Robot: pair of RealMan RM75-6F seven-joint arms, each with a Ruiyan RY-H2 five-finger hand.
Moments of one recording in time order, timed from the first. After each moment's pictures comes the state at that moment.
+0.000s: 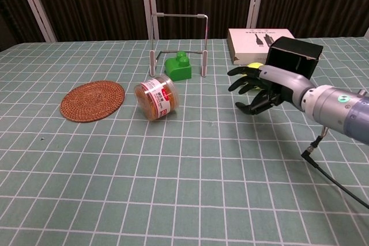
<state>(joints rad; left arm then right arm) -0.15 -1.21 -0.02 -1.47 1.59 1.49 0.03 0.67 -1.72 0.30 -1.23 -1.26 0.79 0.36</state>
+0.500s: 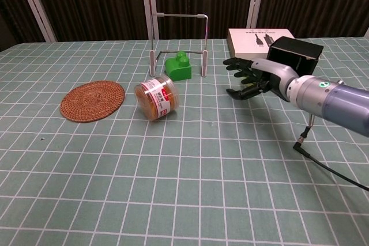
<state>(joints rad) -0.17 -1.22 -0.03 -1.45 1.54 1.45 0.05 0.78 -1.80 0.31 -0.95 -1.37 0.73 0.76</state>
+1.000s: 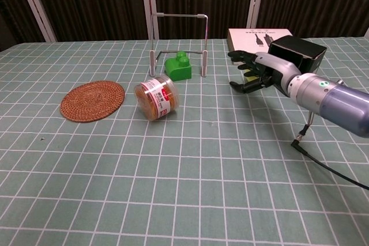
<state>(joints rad) -0.17 -1.23 -0.03 -1.45 1.54 1.45 0.05 0.80 -1.87 0.28 -0.79 -1.39 0.82 0.84</state>
